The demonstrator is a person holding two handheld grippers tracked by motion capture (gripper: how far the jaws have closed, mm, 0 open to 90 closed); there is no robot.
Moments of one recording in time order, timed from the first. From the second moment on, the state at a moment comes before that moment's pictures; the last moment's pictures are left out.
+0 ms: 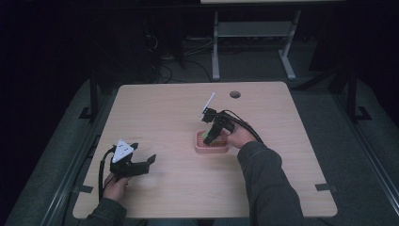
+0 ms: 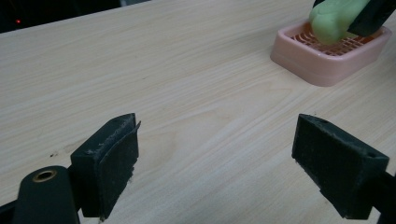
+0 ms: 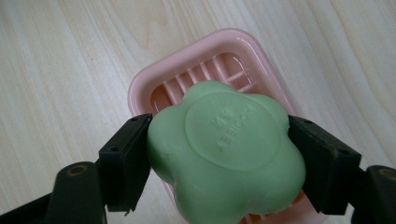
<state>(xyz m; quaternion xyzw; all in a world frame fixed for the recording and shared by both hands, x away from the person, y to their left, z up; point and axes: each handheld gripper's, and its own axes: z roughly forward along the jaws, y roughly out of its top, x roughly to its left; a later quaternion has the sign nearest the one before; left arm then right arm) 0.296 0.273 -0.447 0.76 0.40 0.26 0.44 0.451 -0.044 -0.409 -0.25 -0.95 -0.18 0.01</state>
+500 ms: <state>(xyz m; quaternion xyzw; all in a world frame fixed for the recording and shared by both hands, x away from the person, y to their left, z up) 0.296 0.272 -0.448 0.76 0.40 0.26 0.44 0.451 -0.039 -0.415 -0.25 -0.95 -0.17 0.00</state>
